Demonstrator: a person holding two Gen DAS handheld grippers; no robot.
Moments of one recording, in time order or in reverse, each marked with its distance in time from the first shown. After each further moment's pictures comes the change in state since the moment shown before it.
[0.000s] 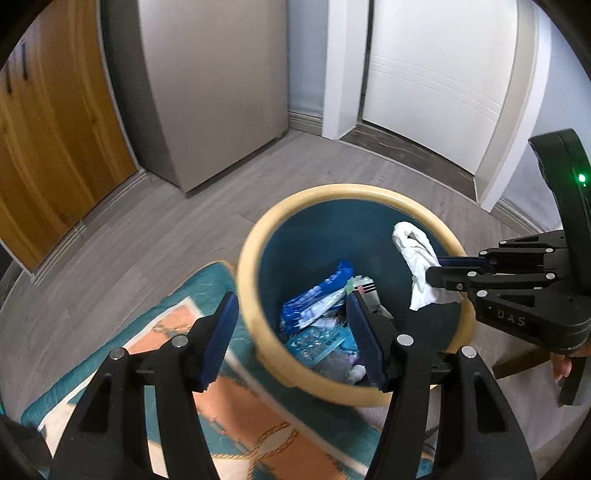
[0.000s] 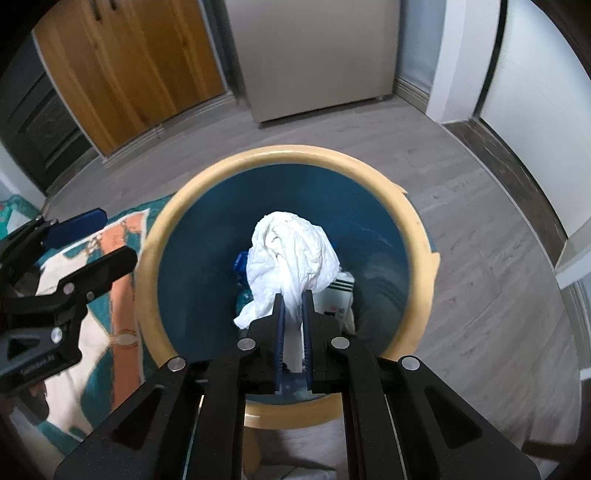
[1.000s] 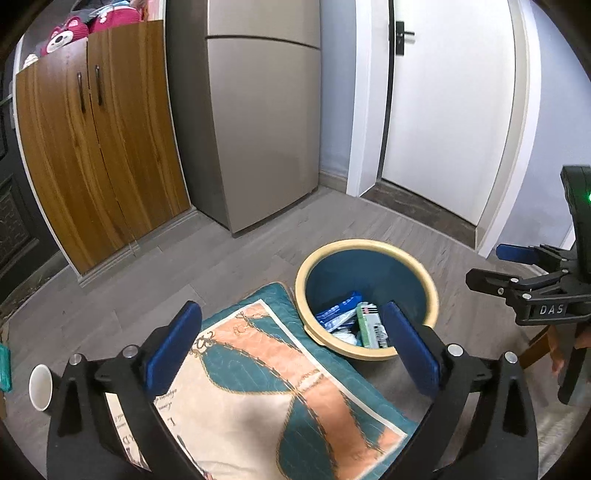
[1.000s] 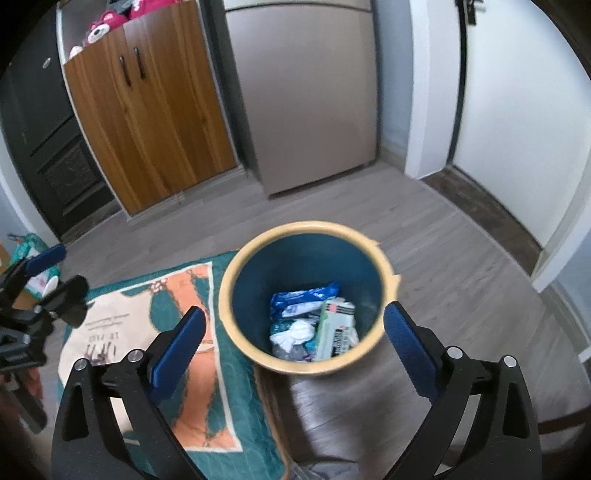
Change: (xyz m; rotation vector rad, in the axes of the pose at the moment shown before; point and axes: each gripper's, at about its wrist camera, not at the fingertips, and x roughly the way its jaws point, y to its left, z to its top) left arm -0.185 0.021 -0.031 -0.074 -0.207 0.081; right arm -0.160 0.035 -0.044 0.067 -0.292 -0.046
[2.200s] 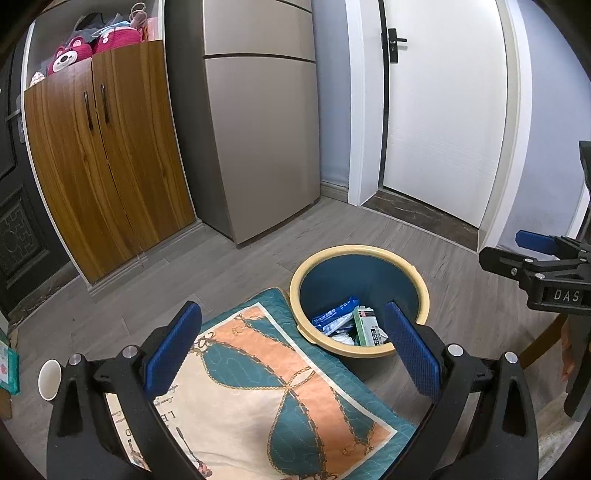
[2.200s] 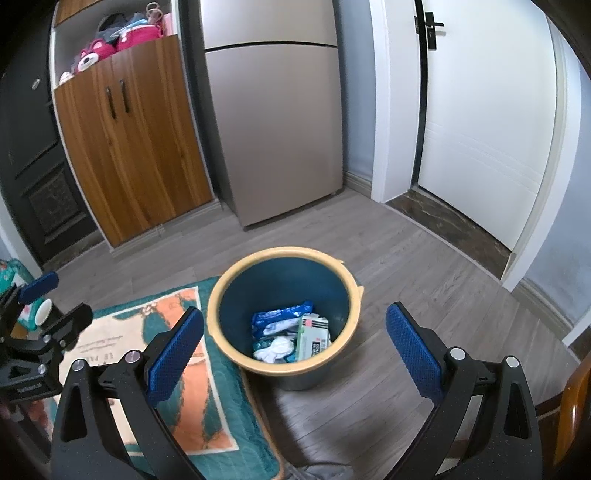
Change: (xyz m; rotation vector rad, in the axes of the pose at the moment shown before) left arm -0.020 -0.026 -0.009 0.034 -0.044 0.045; right arm -0.043 -0.003 -0.015 0.058 -0.109 -0.087
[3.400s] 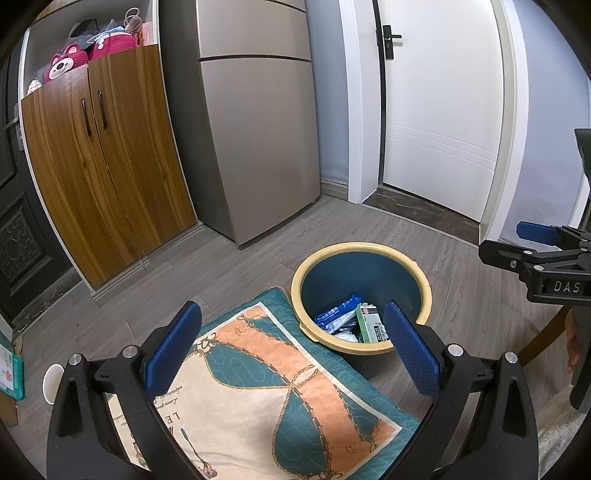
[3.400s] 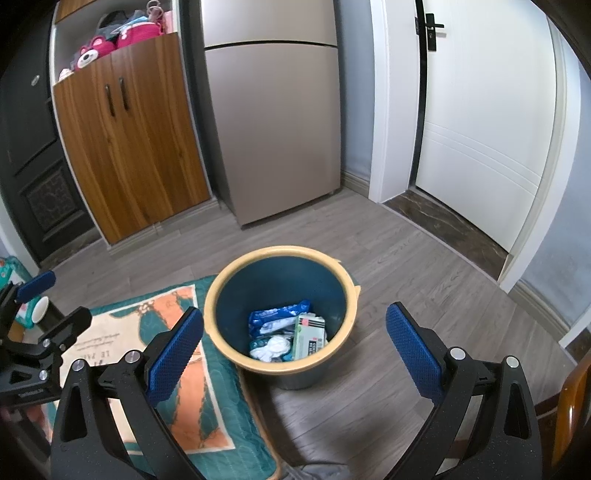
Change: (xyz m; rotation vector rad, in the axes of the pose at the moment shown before) left arm -0.001 -0.002 0.000 0.027 -0.001 0.006; right arm -0.001 -0.004 0.001 -0.003 0.005 -0.008
